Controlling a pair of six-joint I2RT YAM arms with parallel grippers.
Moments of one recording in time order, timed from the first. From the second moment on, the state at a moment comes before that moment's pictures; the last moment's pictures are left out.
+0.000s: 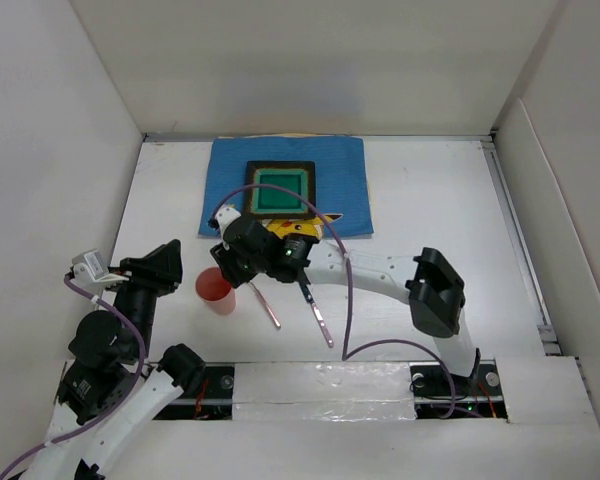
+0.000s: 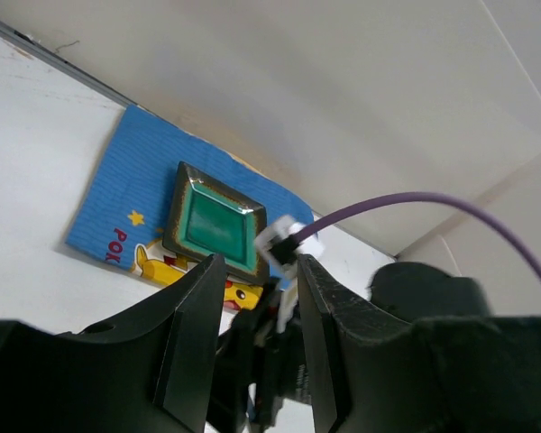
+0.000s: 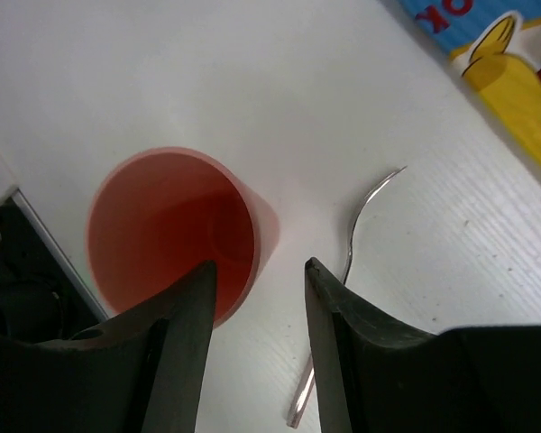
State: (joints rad) left arm -0.67 0.14 0.75 -0.48 -0.65 -0.60; right arm 1.16 2.00 1.75 -0.38 0.12 0.31
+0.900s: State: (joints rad) left arm -0.67 0.21 0.75 -0.48 -0.61 -0.59; right arm 0.46 2.18 2.34 -0.43 0.24 0.31
